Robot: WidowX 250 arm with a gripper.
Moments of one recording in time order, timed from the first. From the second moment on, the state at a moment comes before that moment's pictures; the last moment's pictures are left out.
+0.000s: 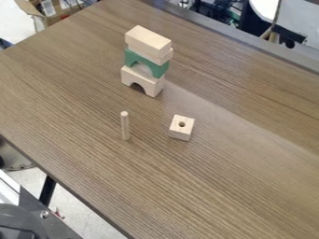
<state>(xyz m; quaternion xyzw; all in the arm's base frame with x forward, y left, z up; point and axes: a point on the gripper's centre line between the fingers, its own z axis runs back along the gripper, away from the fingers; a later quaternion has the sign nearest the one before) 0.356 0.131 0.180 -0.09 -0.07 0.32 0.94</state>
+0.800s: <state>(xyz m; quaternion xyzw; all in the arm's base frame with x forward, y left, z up) 0.382 0.120 0.119 -0.06 0.01 0.61 0.79</state>
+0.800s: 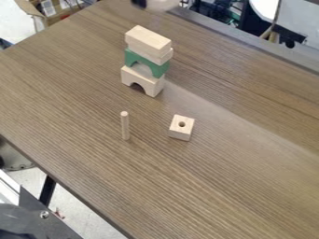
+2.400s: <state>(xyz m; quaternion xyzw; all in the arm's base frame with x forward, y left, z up) 0.338 0.121 0.131 -0.07 -0.08 0.61 0.78</state>
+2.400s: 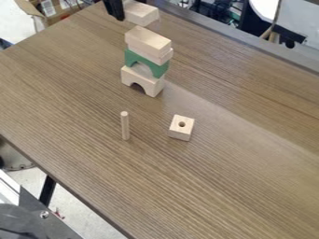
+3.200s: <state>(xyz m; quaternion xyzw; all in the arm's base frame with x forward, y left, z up) 0.332 0.105 0.126 -0.07 -0.09 0.61 0.78</state>
